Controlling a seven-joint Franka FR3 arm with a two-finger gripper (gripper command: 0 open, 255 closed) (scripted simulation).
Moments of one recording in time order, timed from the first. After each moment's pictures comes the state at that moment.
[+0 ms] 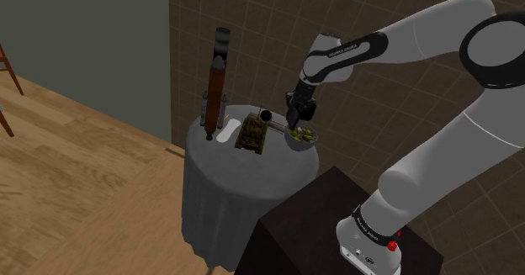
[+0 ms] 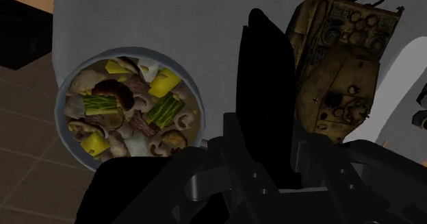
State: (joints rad) arm -0.25 -0.09 0.04 -2.39 0.01 2.36 0.42
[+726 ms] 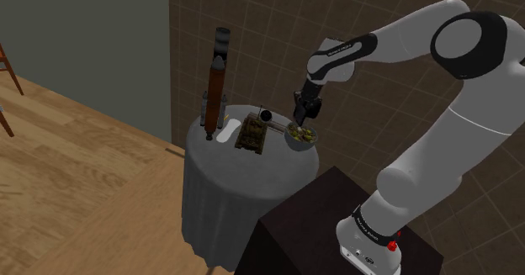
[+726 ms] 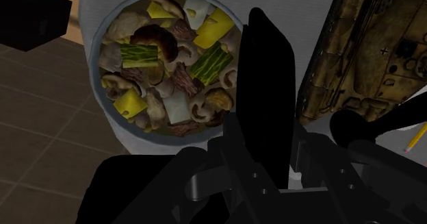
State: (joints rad) arm -0.32 0.05 -0.03 -2.27 0.02 2.38 0.27
